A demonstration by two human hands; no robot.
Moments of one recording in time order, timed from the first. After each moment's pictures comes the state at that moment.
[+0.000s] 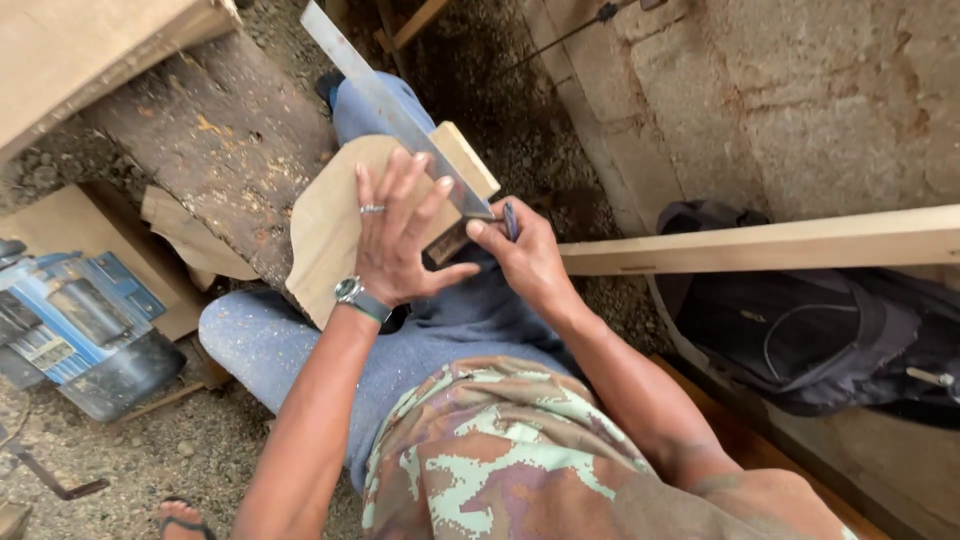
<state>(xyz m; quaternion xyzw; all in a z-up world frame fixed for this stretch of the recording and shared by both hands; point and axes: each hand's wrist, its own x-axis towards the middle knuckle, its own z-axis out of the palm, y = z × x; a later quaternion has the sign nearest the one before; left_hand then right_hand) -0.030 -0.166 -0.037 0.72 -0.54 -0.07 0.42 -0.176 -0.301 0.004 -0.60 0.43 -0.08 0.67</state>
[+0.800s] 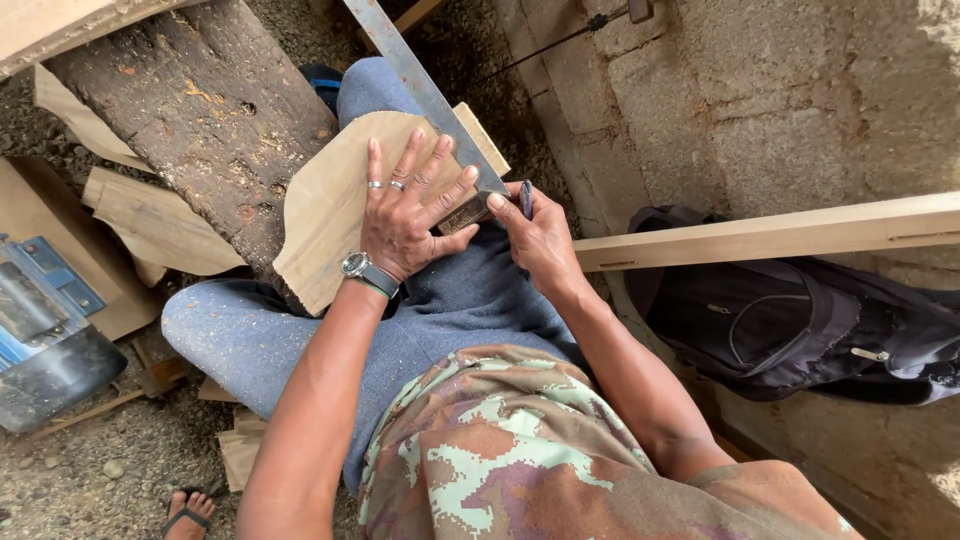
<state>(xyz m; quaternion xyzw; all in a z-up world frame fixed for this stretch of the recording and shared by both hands) -0.035 -0.167 -0.072 0.74 -0.55 0.05 0.39 -0.178 -0.289 0.005 -0.56 0.48 -0.12 0.67</state>
